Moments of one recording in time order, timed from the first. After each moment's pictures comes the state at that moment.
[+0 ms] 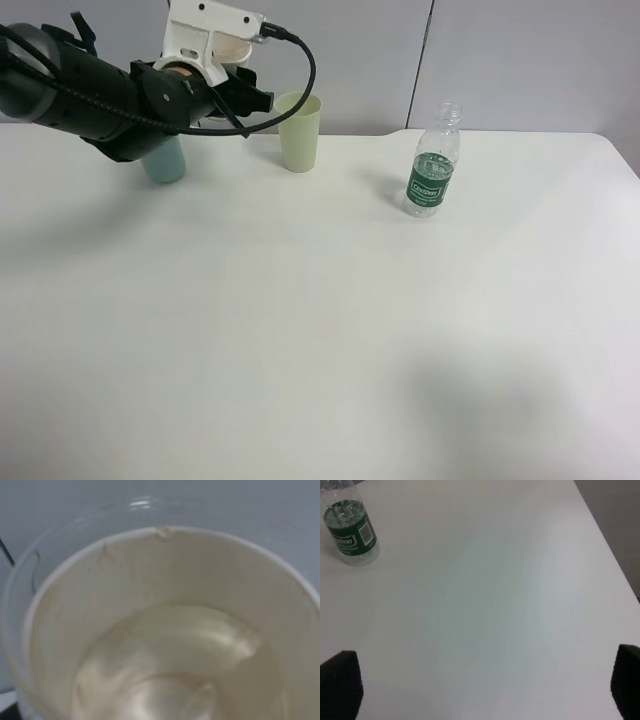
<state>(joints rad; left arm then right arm) -0.50 1.95 -1.10 -0.80 -0.66 0.78 -0.12 0.00 -0.50 0.00 1.06 -0.02</state>
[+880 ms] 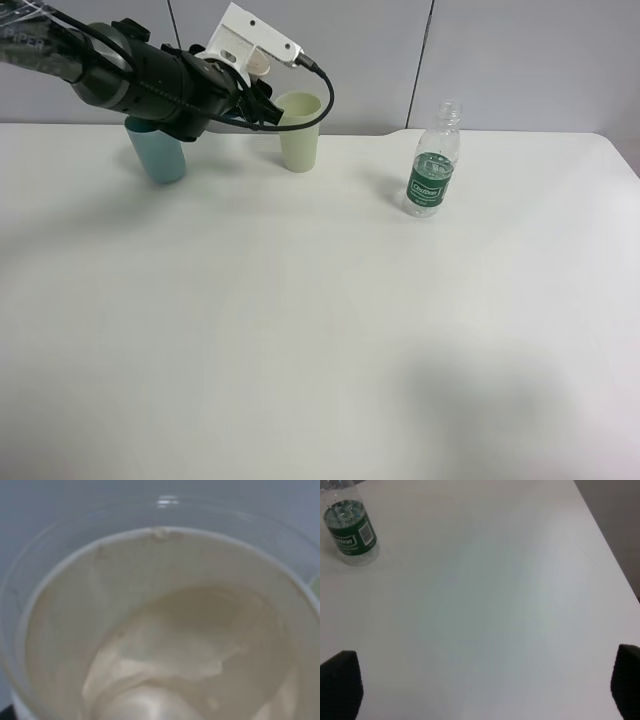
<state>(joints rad) -0.50 2.12 -1.35 -1.16 -0.62 1.41 -0.12 0.00 -0.50 0.00 1.06 -0.02</state>
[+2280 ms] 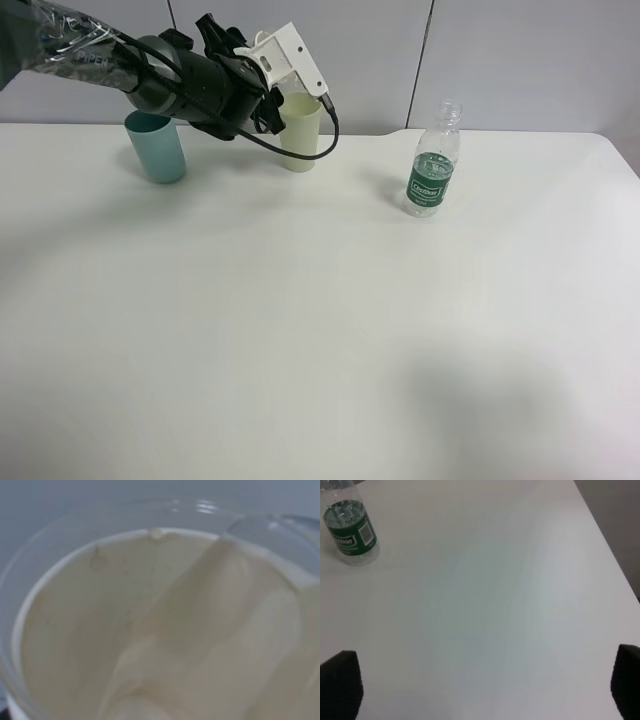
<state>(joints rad) -0.54 2.24 -1.52 -1.20 -0.72 1.96 -0.12 0.00 -0.50 0.00 1.06 -0.02</state>
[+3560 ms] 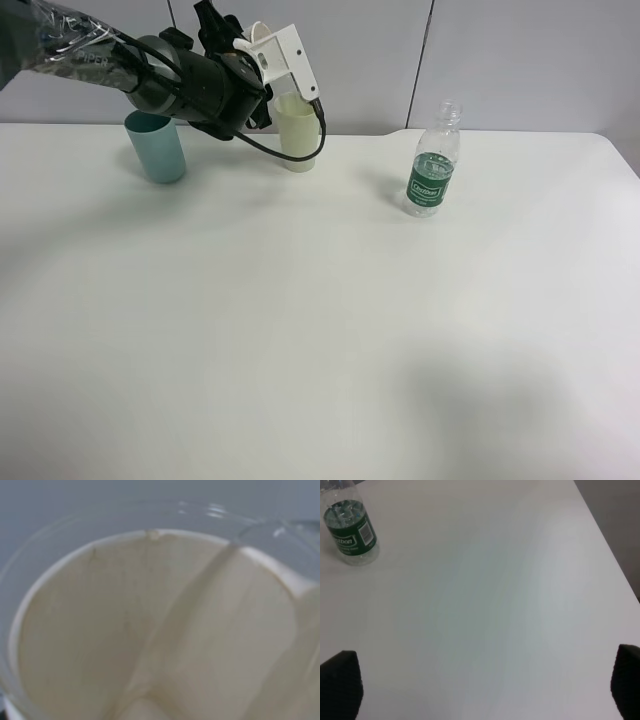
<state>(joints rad) -0.54 2.24 -1.52 -1.17 -0.80 2.07 -0.12 0.00 -0.50 0.00 1.06 -0.02</state>
